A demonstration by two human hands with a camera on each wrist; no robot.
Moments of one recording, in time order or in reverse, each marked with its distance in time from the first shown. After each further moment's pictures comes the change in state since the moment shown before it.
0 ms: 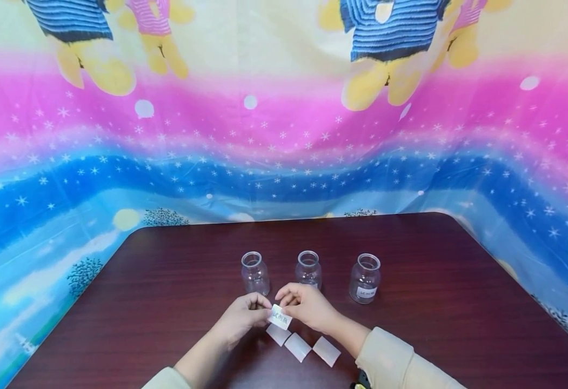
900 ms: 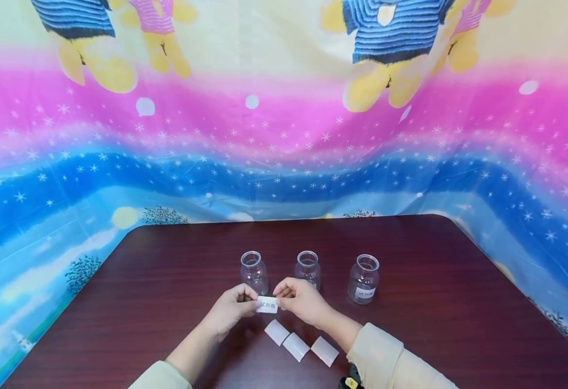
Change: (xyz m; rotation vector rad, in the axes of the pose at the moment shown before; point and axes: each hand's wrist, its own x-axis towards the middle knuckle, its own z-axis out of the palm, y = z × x) left_hand 0.005 -0.002 -0.018 0.034 0.116 0.038; right_hand 0.020 0.027 0.007 0.020 0.075 0.028
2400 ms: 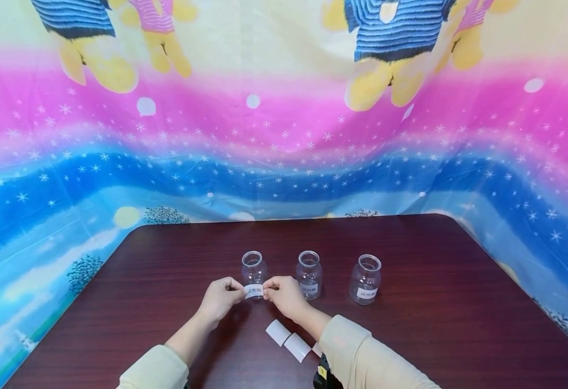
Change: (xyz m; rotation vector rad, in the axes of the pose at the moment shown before) left_hand 0.021 -0.011 -0.021 0.203 0.316 -0.029; right_hand 0.037 0.028 0.034 -0.142 0.187 0.012
